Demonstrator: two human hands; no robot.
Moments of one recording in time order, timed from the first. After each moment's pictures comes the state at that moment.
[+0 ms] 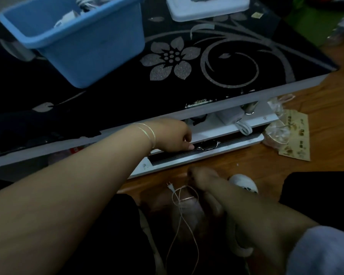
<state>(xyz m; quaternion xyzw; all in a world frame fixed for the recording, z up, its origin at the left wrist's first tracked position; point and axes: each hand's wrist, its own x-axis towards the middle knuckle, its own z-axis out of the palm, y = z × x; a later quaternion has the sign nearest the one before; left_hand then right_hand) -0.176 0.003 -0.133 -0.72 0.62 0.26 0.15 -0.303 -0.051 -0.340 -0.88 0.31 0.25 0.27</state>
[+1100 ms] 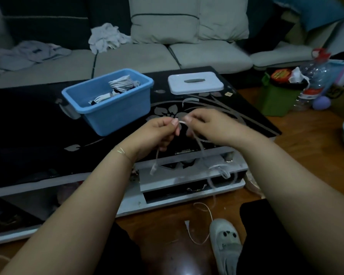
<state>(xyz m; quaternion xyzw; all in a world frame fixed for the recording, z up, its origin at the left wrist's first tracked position) -0.170 0.021 -0.038 -0.60 0.45 0.42 -0.51 -0.313 -0.091 -0.003 -0.89 0.25 -0.10 0.36</state>
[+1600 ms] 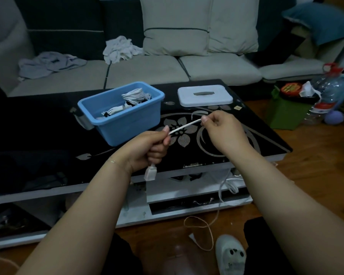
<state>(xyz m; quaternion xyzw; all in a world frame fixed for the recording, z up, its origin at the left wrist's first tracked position) -0.142 0.039 -0.031 -0.54 0.31 0.53 -0.58 -0.291 -0.104 -0.011 -0.84 0.36 -0.28 0.30</state>
